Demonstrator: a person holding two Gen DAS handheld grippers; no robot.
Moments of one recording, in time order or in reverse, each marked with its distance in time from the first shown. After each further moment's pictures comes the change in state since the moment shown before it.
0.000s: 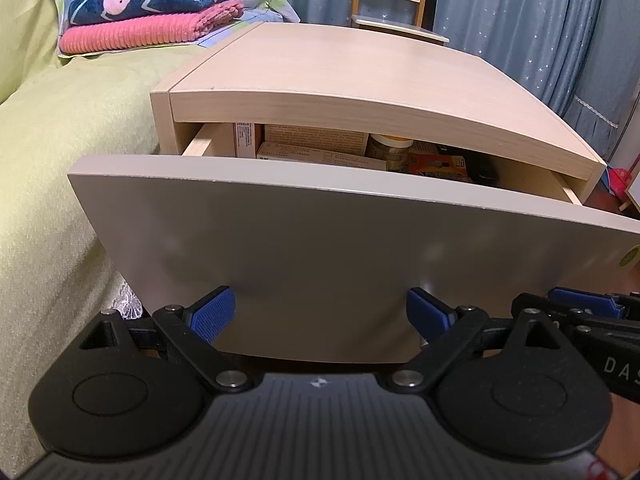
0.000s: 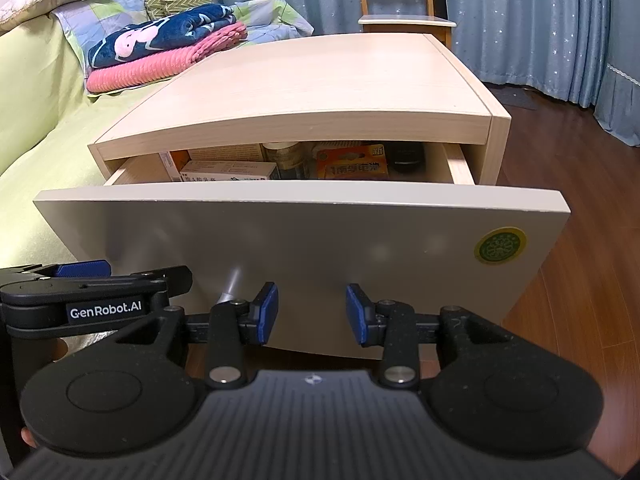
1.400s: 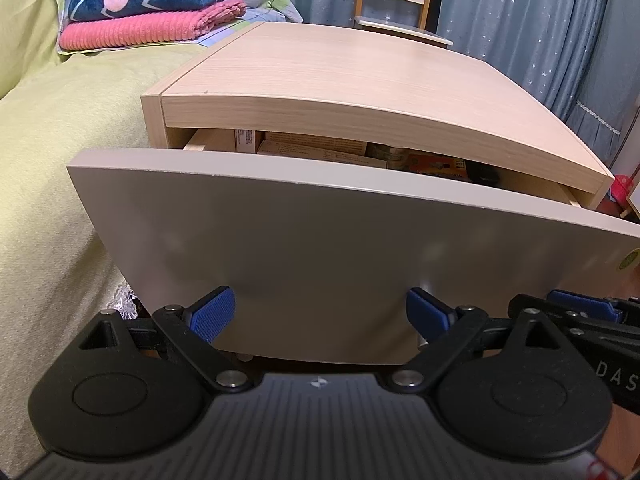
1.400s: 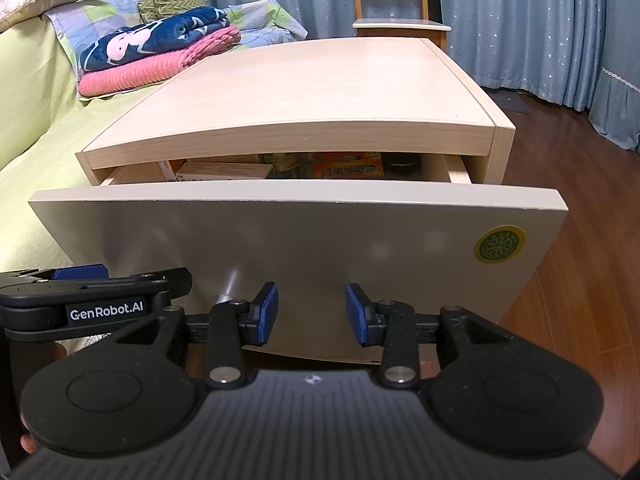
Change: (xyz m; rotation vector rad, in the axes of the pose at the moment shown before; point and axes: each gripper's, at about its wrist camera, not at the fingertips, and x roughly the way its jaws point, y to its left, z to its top) left arm 0.011 -0.003 0.008 -0.020 -0.002 0.000; right arm 0.009 0.005 0.009 0.006 -0.013 -0.024
